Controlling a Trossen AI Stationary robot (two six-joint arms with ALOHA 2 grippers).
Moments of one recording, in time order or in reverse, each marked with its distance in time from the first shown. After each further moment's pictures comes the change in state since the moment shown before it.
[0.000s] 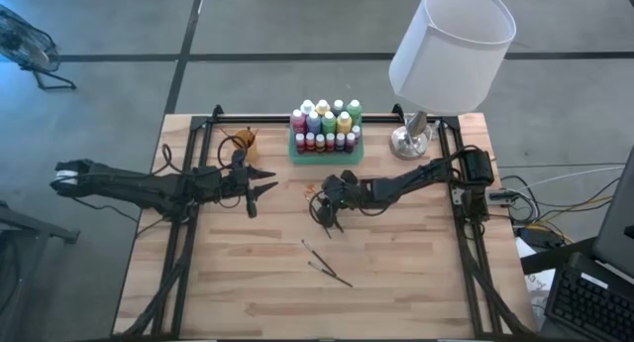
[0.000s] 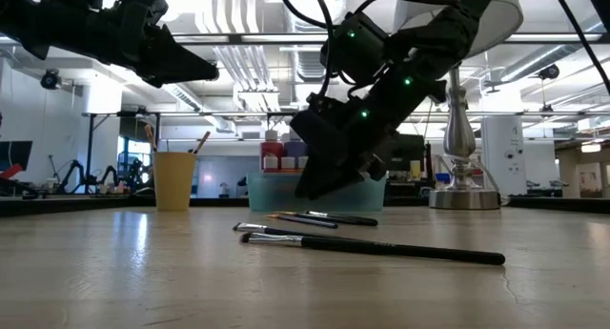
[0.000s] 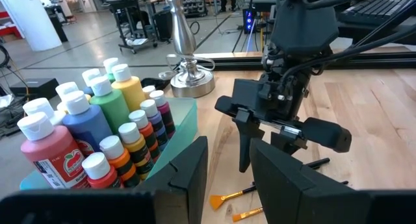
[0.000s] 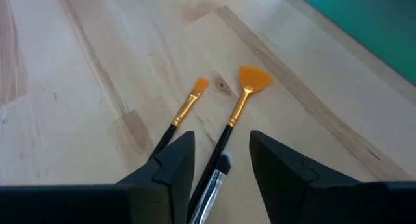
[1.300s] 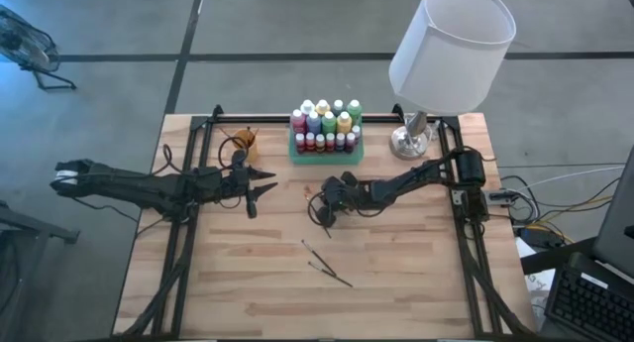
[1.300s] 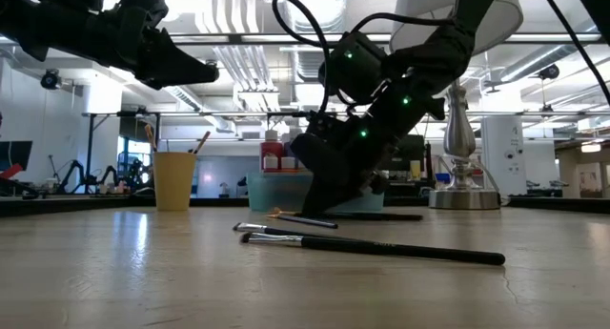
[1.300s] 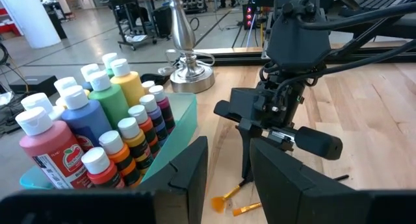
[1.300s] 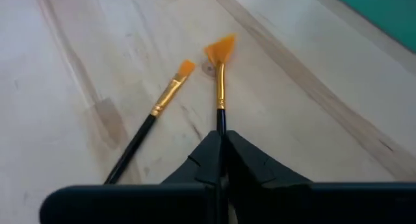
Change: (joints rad) left arm 0.000 0.000 -0.006 -0.010 0.000 0.000; right arm -0.005 0.064 -0.010 0.045 0.006 0.003
